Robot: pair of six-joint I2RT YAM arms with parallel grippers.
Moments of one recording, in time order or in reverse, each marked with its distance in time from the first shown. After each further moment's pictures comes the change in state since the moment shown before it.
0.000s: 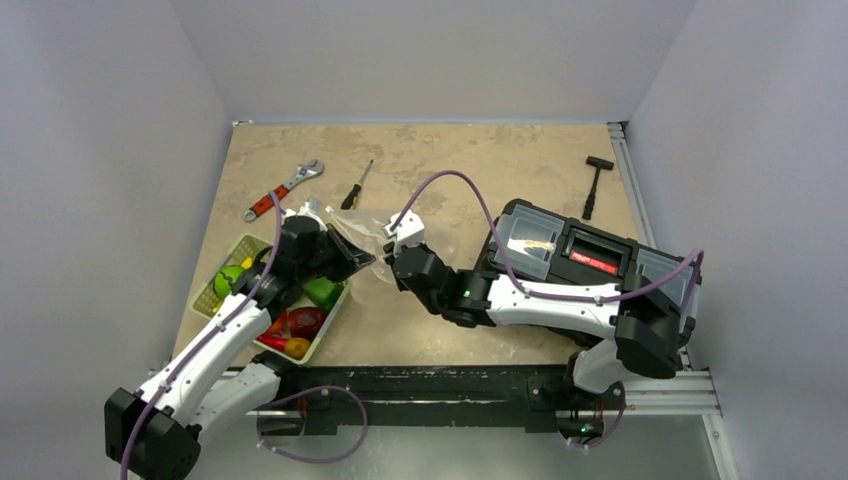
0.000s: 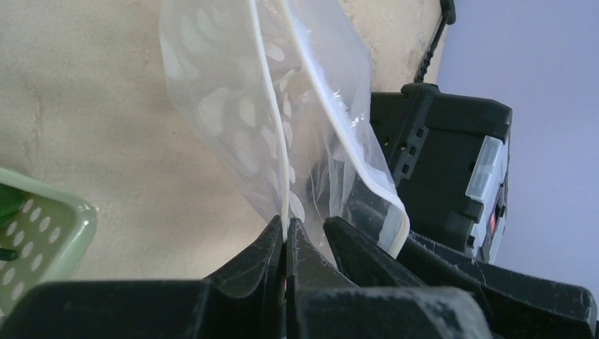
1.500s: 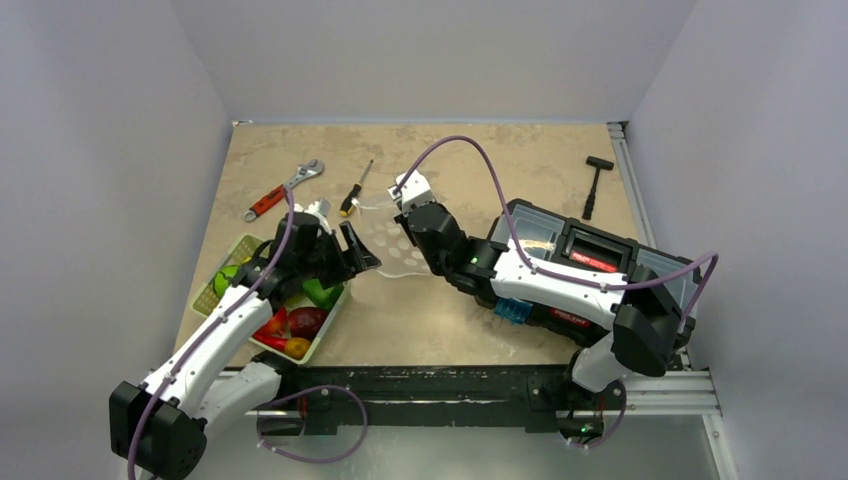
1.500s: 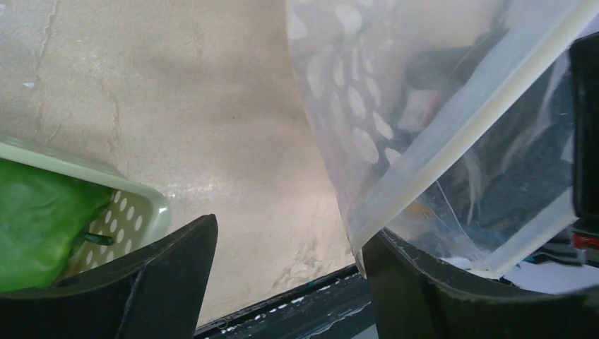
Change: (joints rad) left arm 0.045 0.046 0.035 -0.137 0.040 0.254; right arm -0.169 -0.005 0.081 0.080 0.029 -0.311
